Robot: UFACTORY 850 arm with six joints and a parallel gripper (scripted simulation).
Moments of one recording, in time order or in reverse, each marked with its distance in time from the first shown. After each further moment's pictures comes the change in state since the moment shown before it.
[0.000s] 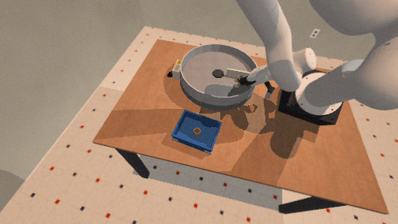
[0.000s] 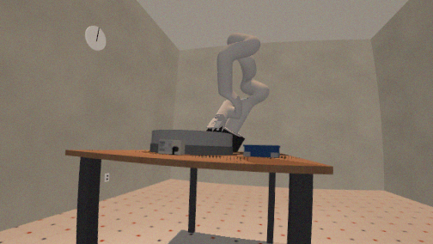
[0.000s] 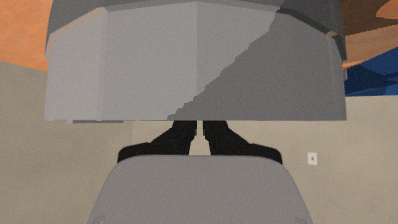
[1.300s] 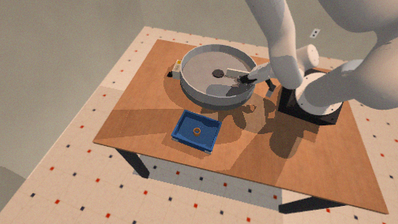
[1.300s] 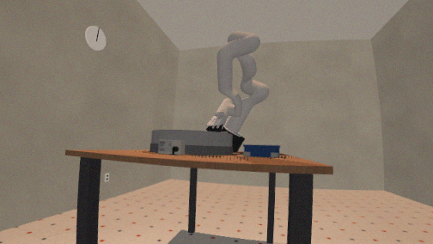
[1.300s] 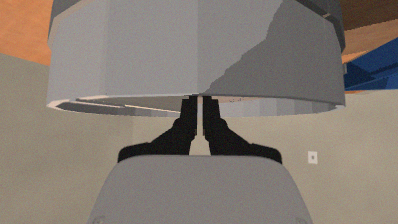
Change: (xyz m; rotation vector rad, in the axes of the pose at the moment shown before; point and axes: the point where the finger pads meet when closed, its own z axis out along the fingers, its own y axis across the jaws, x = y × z) arm -0.008 0.000 -0.011 0.002 0.001 0.000
